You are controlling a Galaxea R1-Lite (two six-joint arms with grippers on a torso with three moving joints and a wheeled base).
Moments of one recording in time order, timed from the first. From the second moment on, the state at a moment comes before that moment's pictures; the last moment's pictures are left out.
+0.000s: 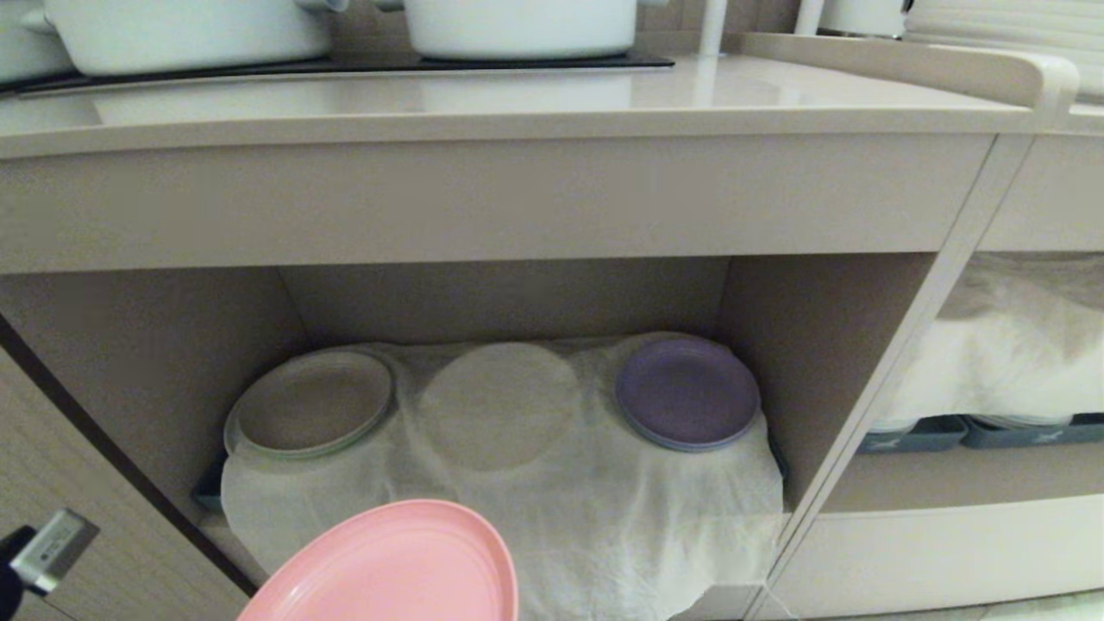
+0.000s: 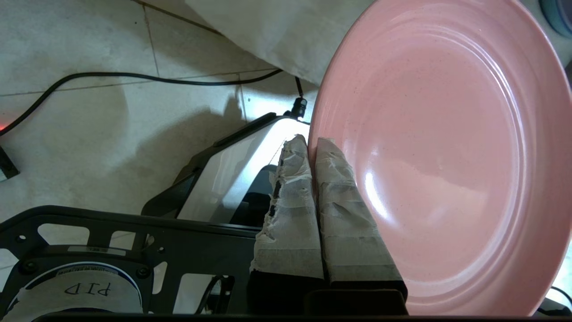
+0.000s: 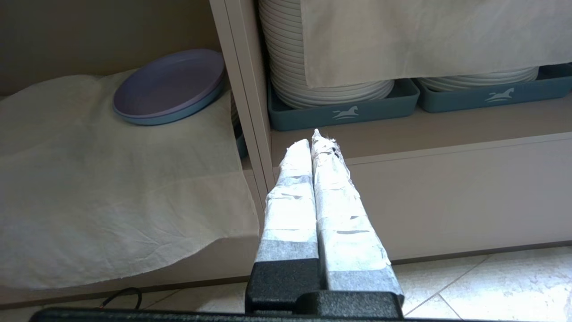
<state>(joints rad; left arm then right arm) -0.70 0.93 -0.47 0.40 0.24 -1.01 0.00 0.00 0.00 -0.01 -0.06 0.10</state>
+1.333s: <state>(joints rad) -0.73 0.81 -0.47 0.43 0.19 -1.00 0.00 0.00 0.00 -0.01 -0.06 0.10</state>
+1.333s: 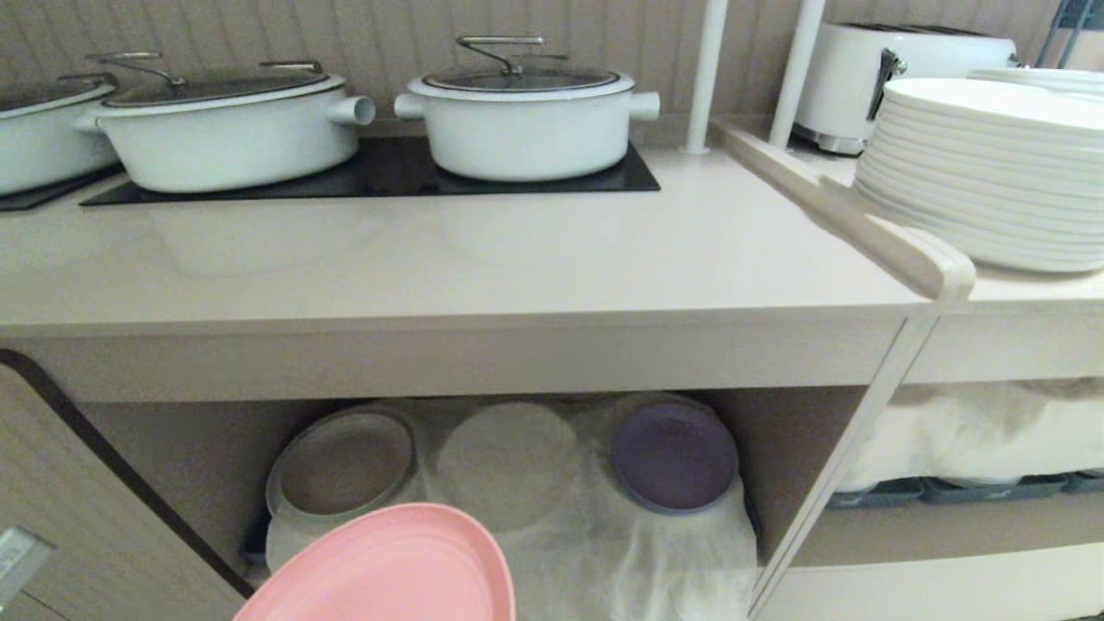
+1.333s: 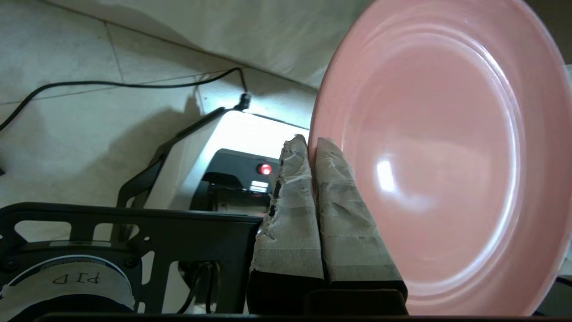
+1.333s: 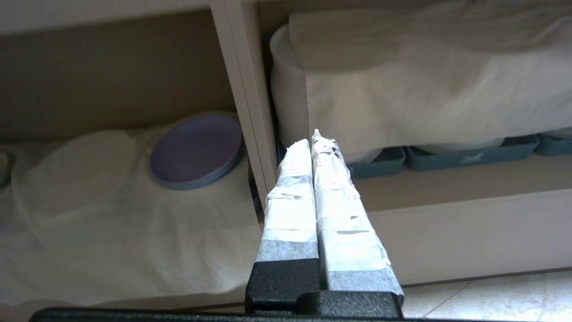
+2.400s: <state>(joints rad) -0.73 0.81 -0.50 0.43 0.19 -1.00 0.00 0.00 0.00 -0.01 -0.06 0.10</state>
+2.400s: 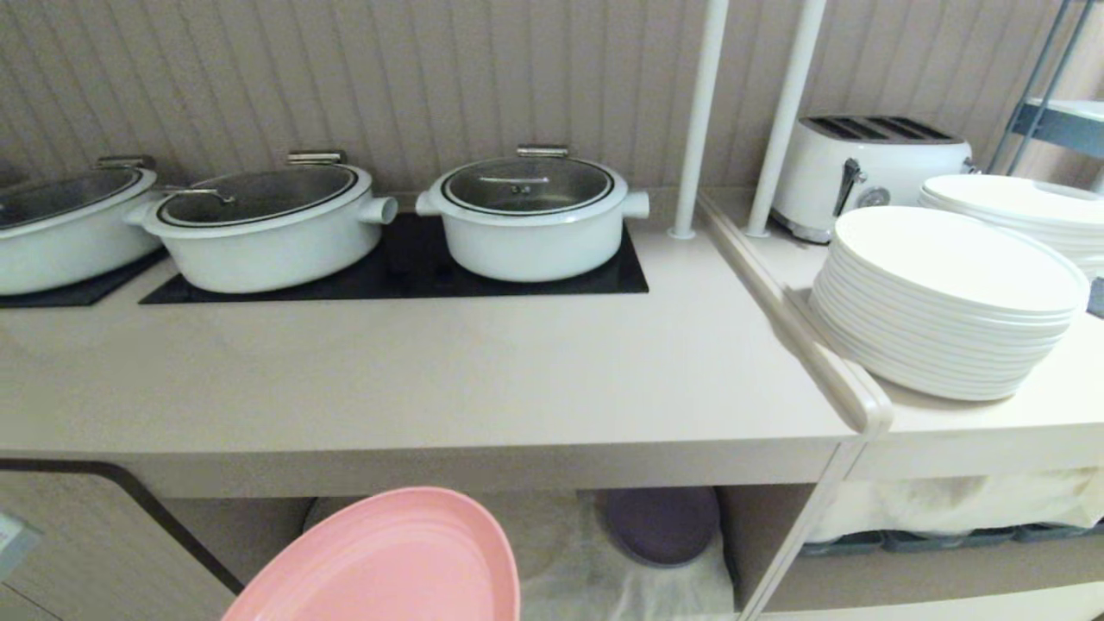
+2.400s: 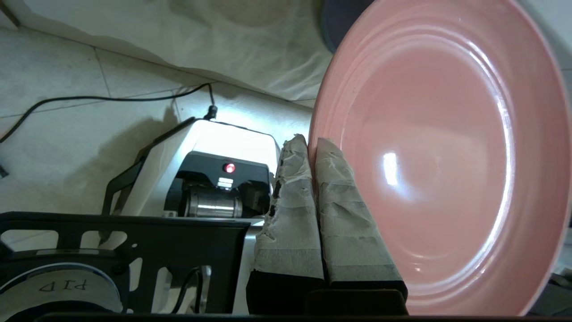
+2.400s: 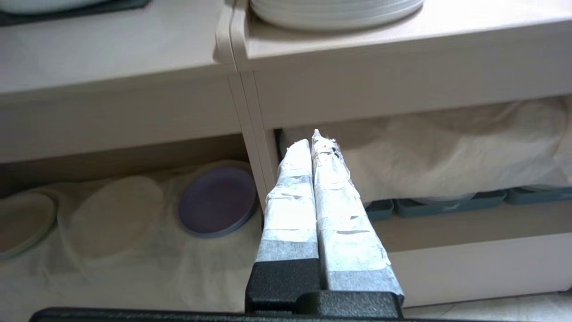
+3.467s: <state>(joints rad) -0.73 0.83 -0.52 0.43 0.19 -1.00 0.00 0.00 0.00 -0.01 -0.06 0.10</state>
